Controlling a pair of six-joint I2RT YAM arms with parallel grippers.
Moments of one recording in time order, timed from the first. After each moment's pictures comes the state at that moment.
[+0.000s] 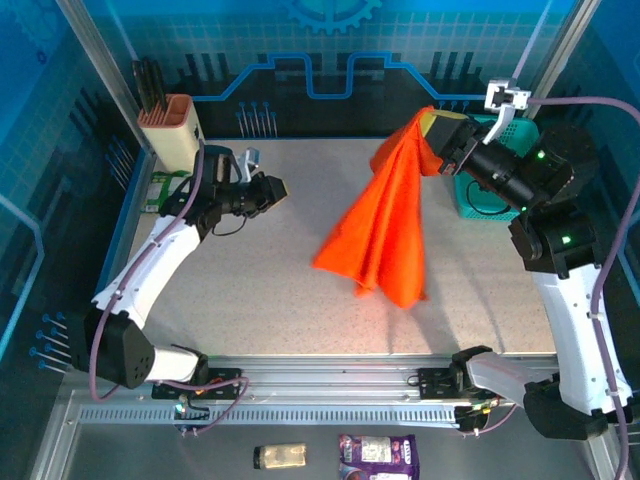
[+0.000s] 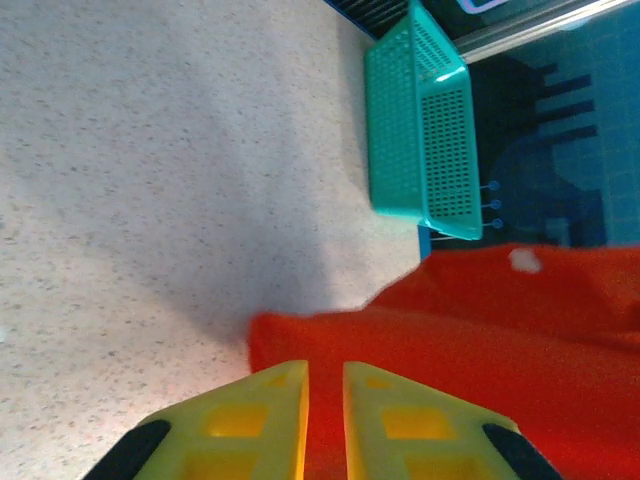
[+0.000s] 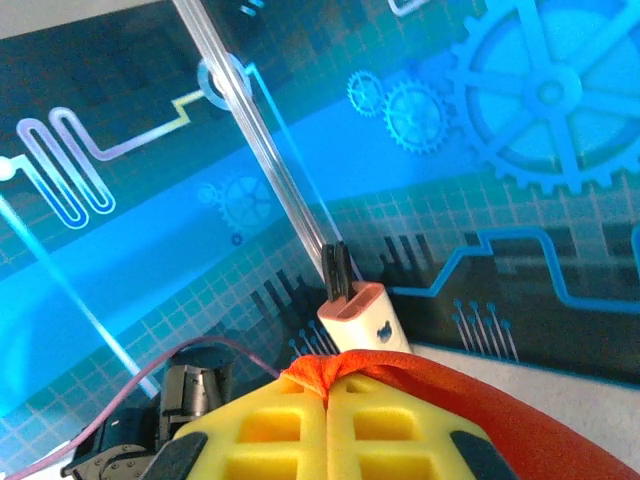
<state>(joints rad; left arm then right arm) -0.24 1.35 1.23 -0.48 0.54 -0.77 0.28 1.10 1.67 -0.45 -0.44 0.49</state>
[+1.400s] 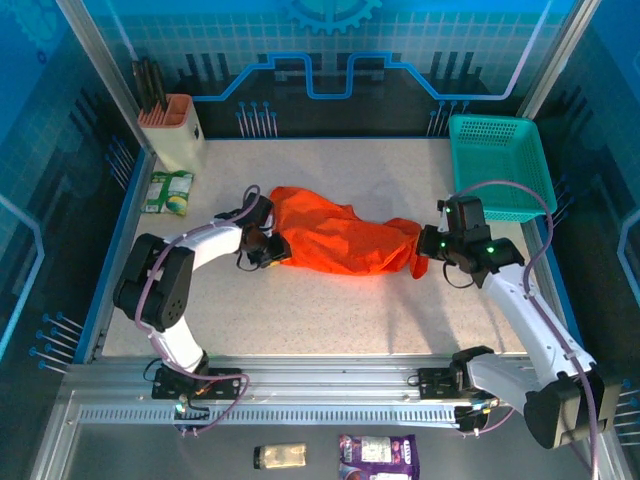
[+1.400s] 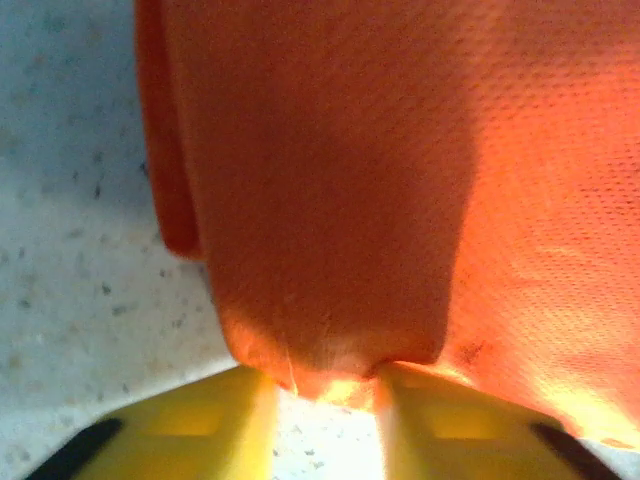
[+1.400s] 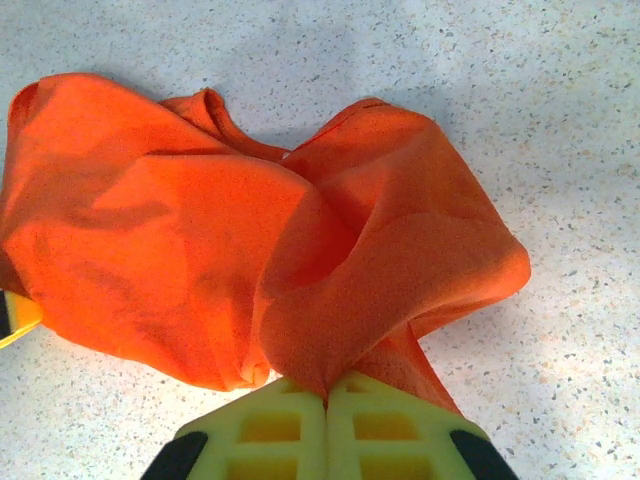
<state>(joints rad) -0.31 1.73 1.00 -0.48 0.29 -0.65 0.23 1.04 0.91 -0.73 -0.08 0.47</state>
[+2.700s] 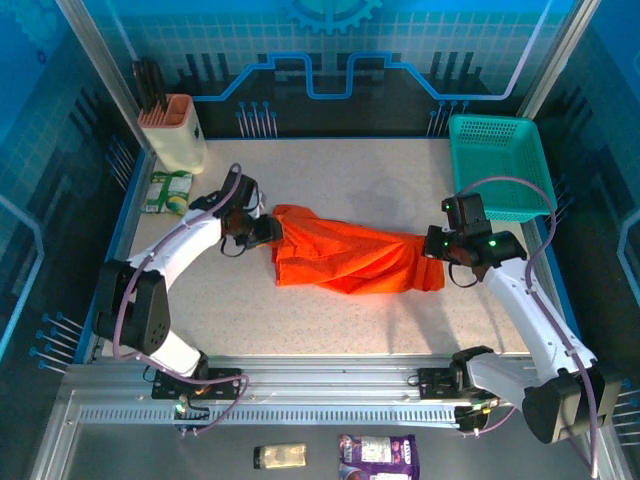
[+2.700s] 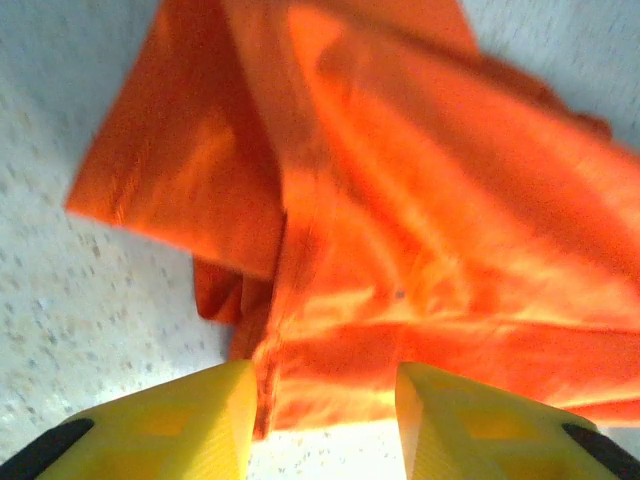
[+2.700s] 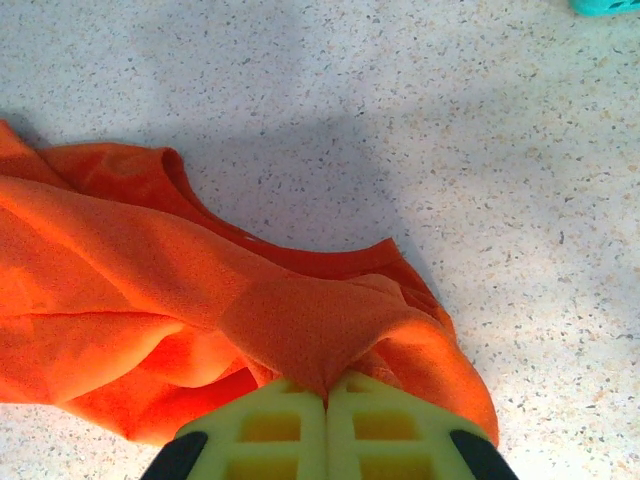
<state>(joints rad) -0.25 1.55 1.09 -0.68 0.31 -0.51 0.22 1.07 0.98 -0.86 0.02 0.44</state>
